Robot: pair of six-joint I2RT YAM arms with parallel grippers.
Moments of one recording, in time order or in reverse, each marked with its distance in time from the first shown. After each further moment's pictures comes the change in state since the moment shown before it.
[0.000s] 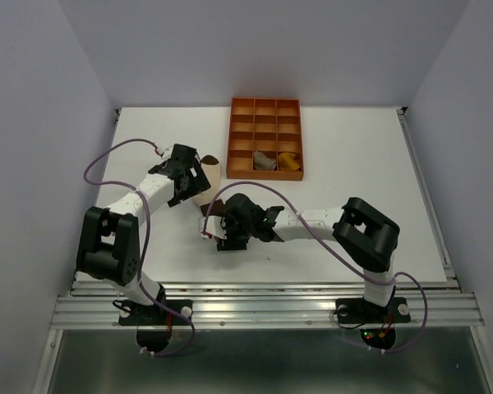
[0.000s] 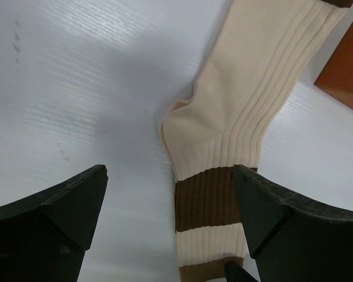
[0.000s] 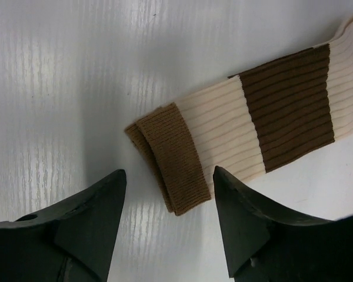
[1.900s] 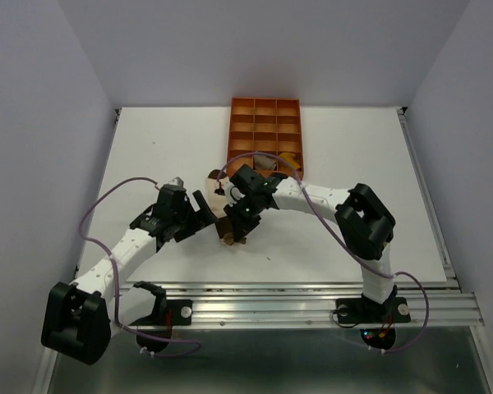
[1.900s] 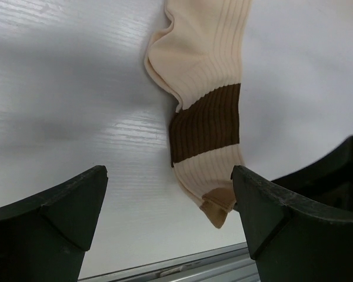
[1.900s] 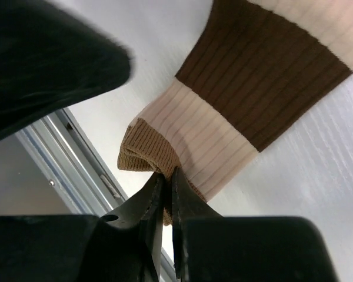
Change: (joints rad) left arm -0.074 -0.485 -0.441 0.081 0.298 -0.090; right arm -0.151 0.060 0.281 -0.514 -0.273 0.800
